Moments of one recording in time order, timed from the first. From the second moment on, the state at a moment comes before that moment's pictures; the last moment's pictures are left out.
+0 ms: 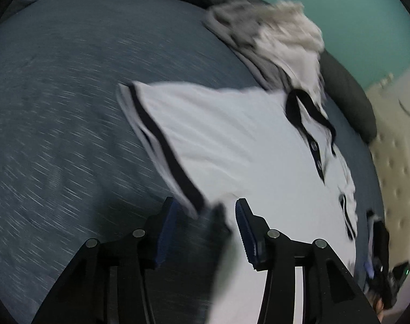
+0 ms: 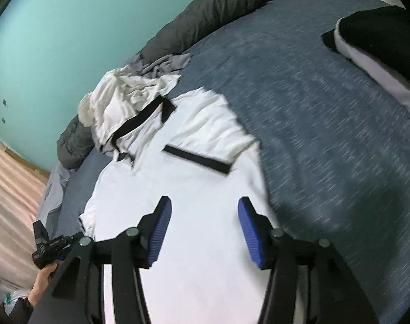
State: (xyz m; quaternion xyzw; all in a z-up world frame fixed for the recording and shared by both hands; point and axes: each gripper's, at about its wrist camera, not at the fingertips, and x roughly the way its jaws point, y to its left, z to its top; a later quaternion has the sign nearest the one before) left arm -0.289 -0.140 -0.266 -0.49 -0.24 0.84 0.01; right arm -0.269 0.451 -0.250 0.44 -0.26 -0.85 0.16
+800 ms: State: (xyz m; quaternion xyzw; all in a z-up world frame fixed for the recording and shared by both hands) left arm -0.356 -0.180 -0.292 -0.46 -0.23 0.85 -0.07; right arm -0.271 0.423 -0.274 0.45 -0.25 -0.84 0.19
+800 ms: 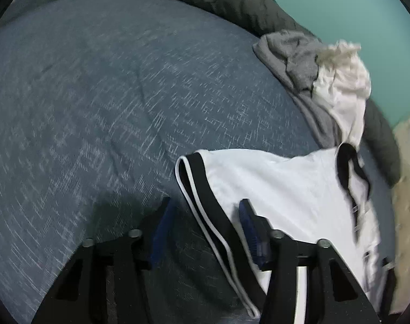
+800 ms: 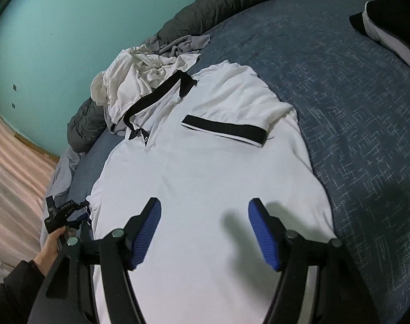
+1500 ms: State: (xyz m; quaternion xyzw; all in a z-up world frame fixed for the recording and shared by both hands) left arm -0.340 -0.098 -0.207 -0.42 -0.13 0.90 0.03; right arm -0.270 0.428 -0.278 0.44 -0.27 -0.84 0.18
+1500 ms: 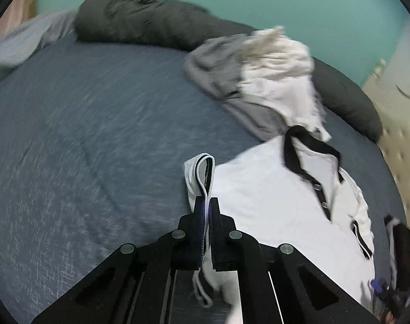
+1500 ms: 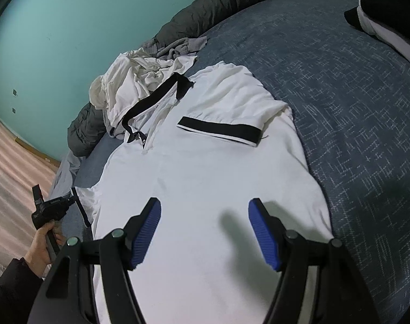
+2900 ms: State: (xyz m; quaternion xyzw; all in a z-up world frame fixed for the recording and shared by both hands) left arm -0.281 -0.080 -0.288 -0.48 -0.15 0.86 0.12; right arm -0.263 0.394 -0.274 0.45 -0.25 -0.83 0.20
